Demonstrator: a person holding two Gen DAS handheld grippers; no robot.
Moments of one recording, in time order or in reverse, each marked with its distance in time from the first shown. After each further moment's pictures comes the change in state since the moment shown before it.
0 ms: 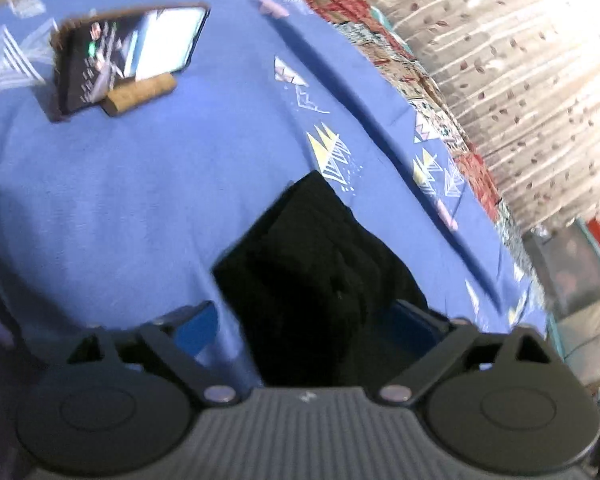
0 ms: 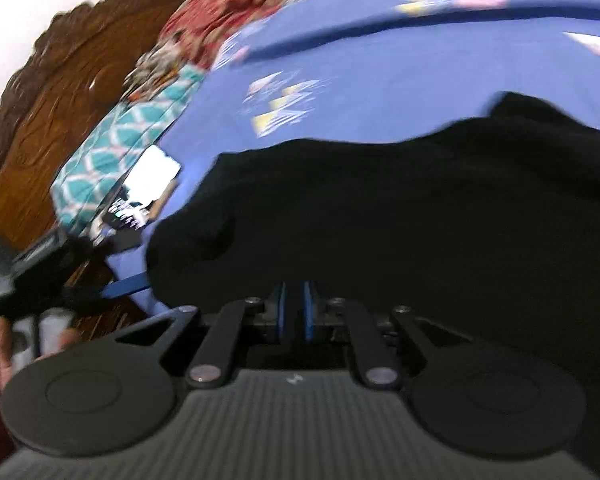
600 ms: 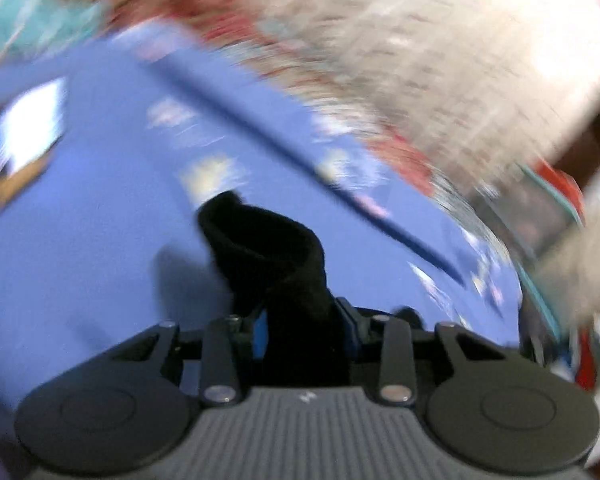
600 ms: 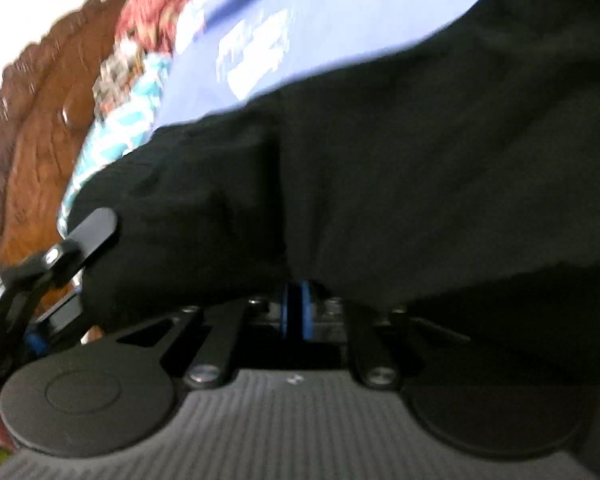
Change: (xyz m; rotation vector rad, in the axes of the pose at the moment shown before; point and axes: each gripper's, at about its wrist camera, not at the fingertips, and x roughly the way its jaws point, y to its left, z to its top) left arm -0.003 -0.097 -0.018 0.391 -0.085 -0.137; right arm 0.038 -0.037 -0.008 0.332 0.091 0.091
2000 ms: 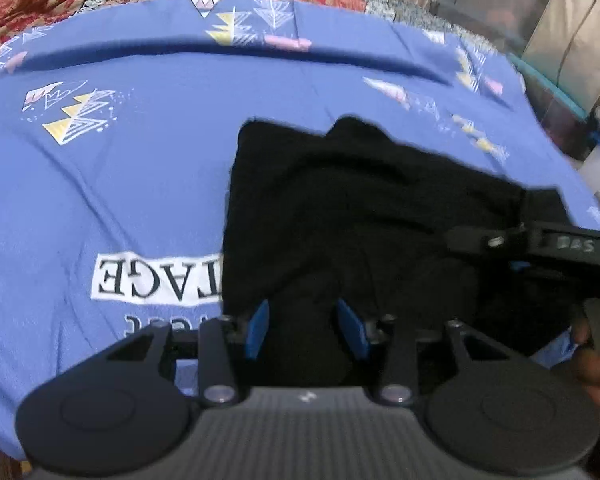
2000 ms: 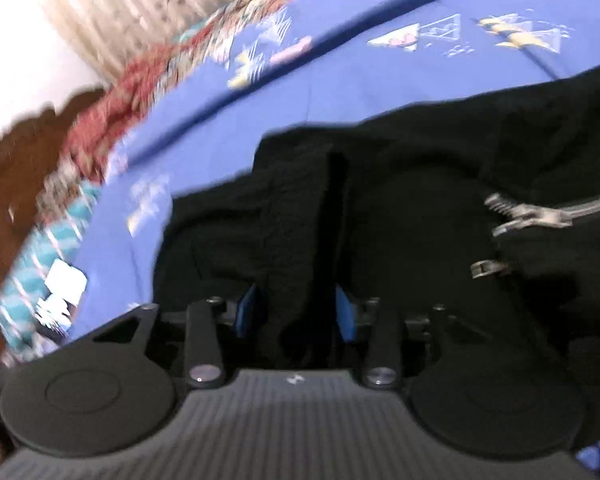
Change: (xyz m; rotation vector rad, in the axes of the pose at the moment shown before) left arm 0.076 -0.100 -0.070 0.370 0.385 0.090; right arm -0.163 -0.102 -0.053 0.004 -0.447 -0.240
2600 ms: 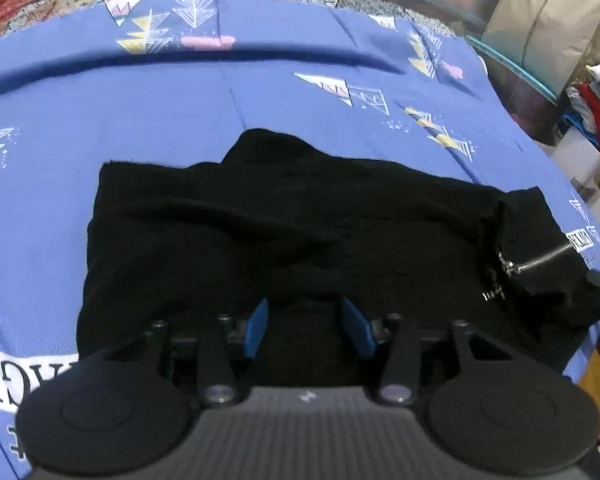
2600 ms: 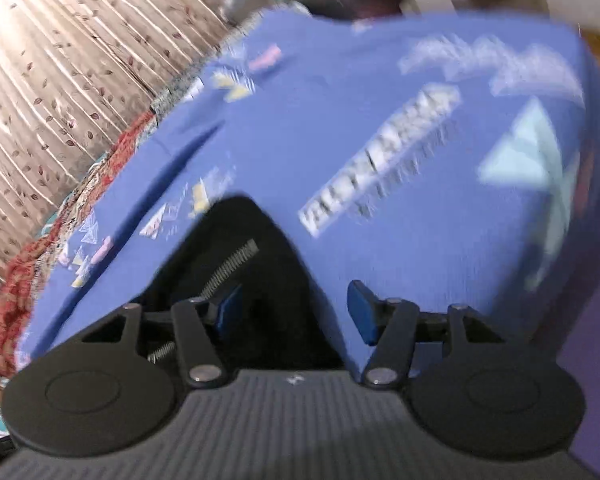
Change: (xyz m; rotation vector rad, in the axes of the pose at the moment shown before) left arm 0.074 -0.052 0.040 0.094 0.035 -0.093; right arm -0.128 -0.166 -0.019 0.390 -0.380 -0.318
